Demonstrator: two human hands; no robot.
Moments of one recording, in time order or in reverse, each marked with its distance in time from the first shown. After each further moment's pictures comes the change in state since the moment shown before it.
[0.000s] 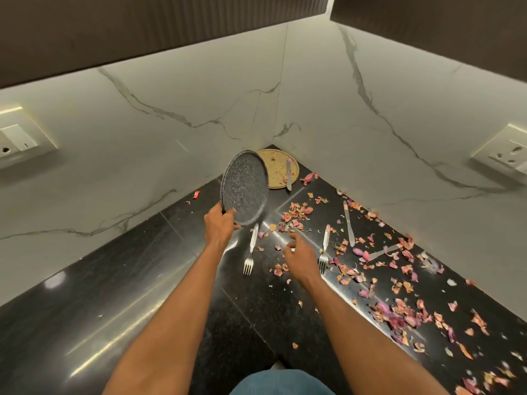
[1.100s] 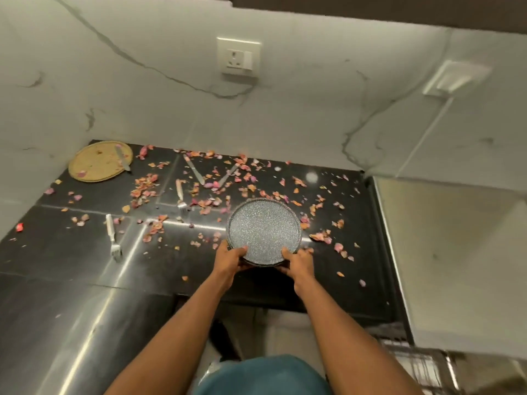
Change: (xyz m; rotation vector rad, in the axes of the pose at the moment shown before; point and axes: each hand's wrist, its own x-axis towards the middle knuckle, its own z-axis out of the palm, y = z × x) left_hand -0.358 -0.090 0.175 -0.097 -0.888 -0.350; right_hand -0.301 0.248 -0.117 1.148 0.630 0.680
